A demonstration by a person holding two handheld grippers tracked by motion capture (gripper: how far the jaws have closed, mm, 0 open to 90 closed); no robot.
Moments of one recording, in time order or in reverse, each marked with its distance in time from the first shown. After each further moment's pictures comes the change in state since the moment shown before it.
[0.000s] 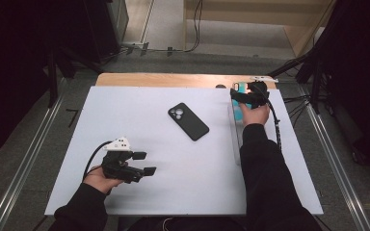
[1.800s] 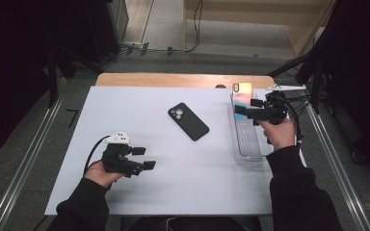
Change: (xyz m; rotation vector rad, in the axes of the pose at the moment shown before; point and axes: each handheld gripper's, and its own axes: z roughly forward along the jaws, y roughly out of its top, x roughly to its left) left arm 0.012 0.010 0.001 0.002 0.005 -0.042; right arm 0.003 -0.009 -0.118 0.095 0.493 -0.103
